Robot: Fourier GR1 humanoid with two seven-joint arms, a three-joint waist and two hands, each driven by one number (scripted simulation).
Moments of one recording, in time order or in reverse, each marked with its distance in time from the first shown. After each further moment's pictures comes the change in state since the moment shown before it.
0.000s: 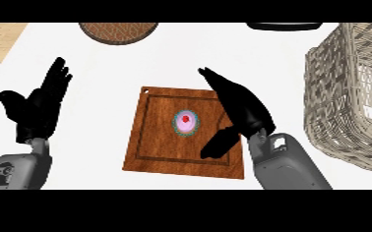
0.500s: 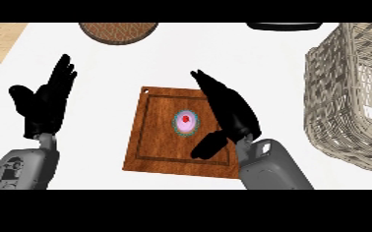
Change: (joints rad) left arm -0.034 -0.050 0.019 0.014 -0.054 -0.007 0.017; right arm 0.042 0.085 0.009 0.055 0.138 -0.053 -0.100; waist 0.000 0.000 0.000
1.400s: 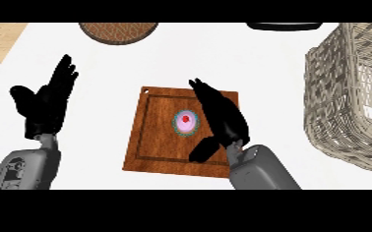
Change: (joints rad) left arm 0.000 -0.043 0.045 -0.006 -0.043 -0.048 0.007; right arm 0.042 0.029 0.043 0.098 0.093 -0.064 -0.046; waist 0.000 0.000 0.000
